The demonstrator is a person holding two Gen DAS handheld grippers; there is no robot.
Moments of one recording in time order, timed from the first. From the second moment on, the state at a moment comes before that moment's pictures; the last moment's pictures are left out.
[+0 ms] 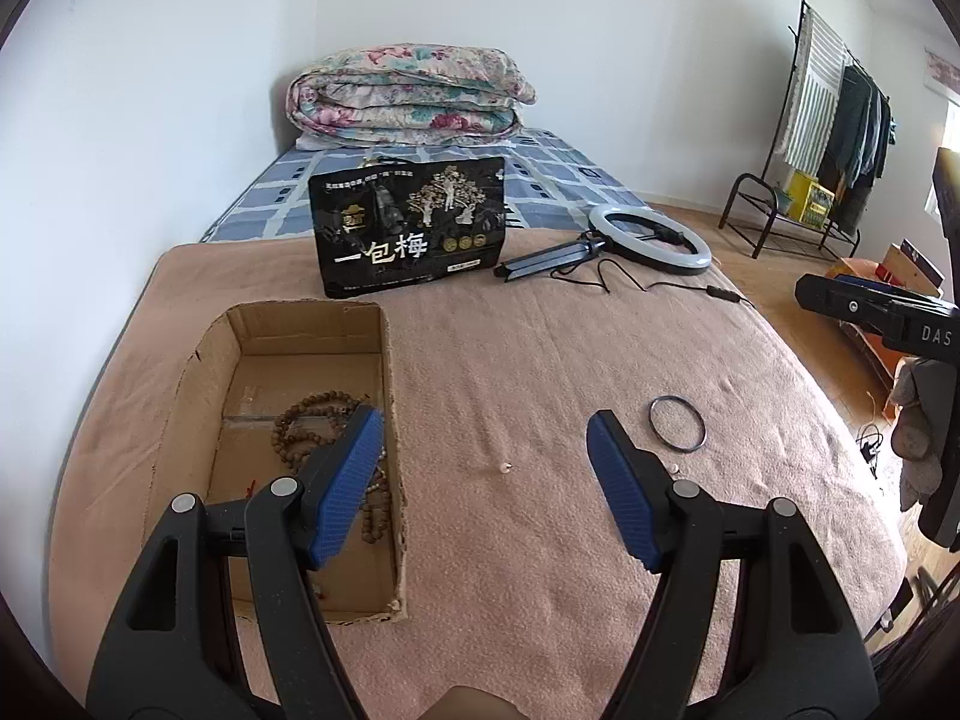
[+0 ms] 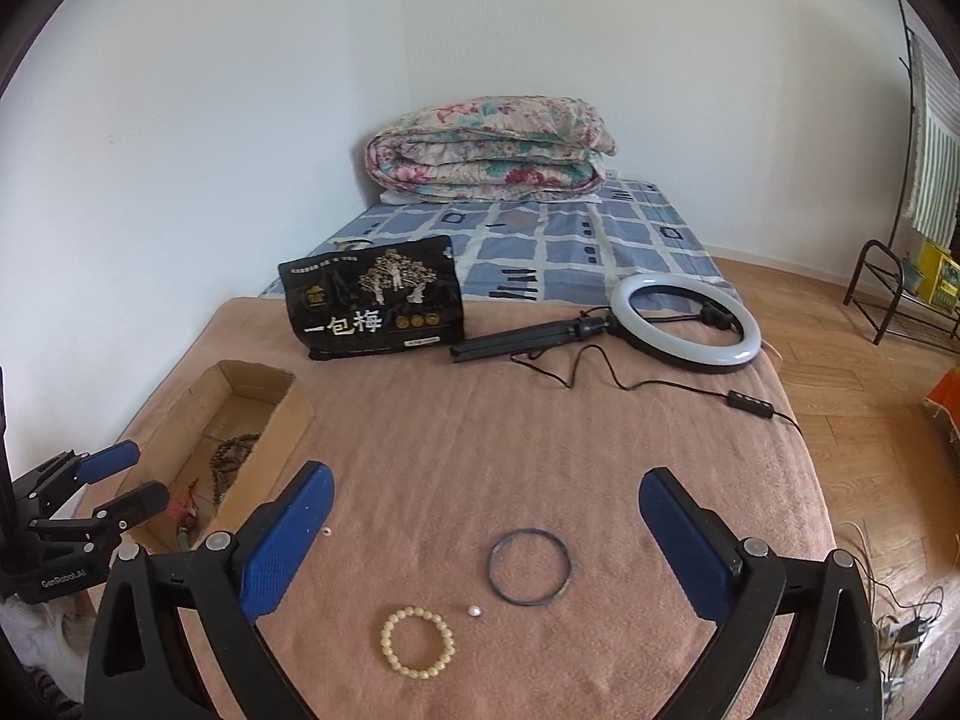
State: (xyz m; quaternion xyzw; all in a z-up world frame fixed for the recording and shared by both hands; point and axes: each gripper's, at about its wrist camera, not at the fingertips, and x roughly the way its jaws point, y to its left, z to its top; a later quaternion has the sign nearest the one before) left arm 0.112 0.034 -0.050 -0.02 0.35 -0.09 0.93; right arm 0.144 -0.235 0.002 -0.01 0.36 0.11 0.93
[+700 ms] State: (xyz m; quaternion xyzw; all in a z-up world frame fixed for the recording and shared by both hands) left arm 0.106 -0.049 -0.098 0.03 0.41 -0.16 0.90; right arm 0.153 -0.284 -0.073 0.00 0.41 0.09 0.91
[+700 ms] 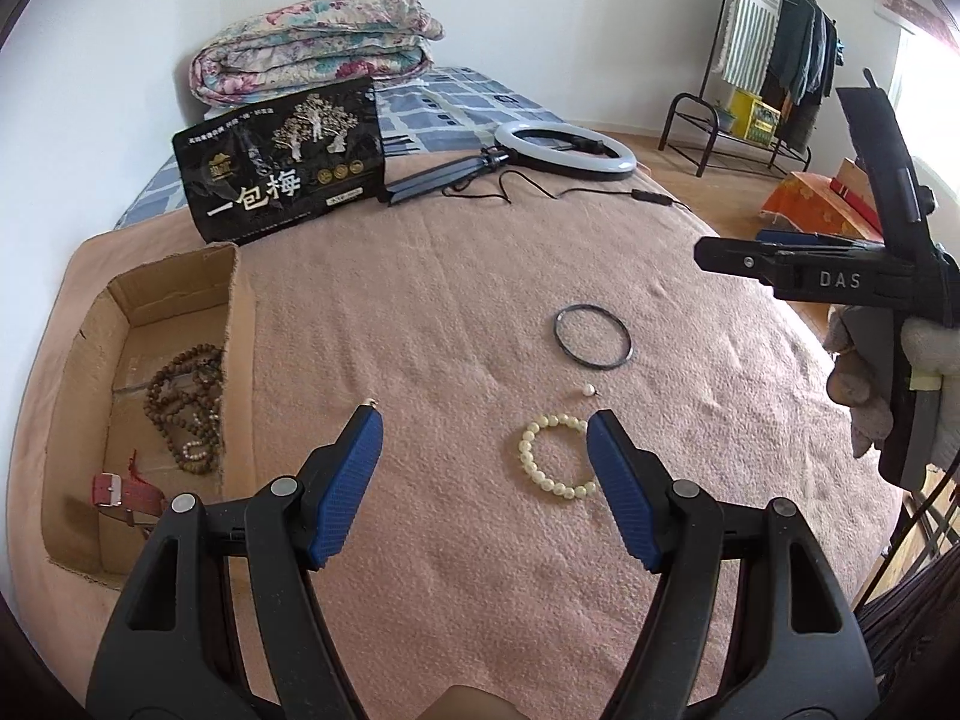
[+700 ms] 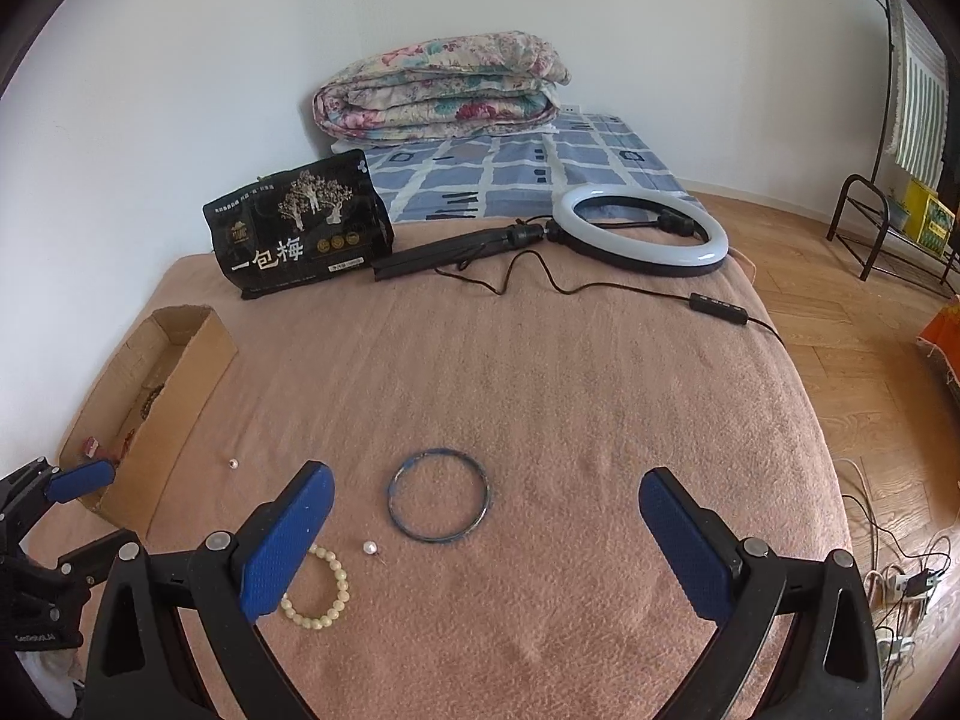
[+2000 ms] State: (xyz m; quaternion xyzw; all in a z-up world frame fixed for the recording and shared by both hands) left arm 0.132 -0.109 -0.199 0.07 0.44 -0.17 0.88; right arm 0.195 -0.269 -0.154 -0.03 0.47 0.13 0.88
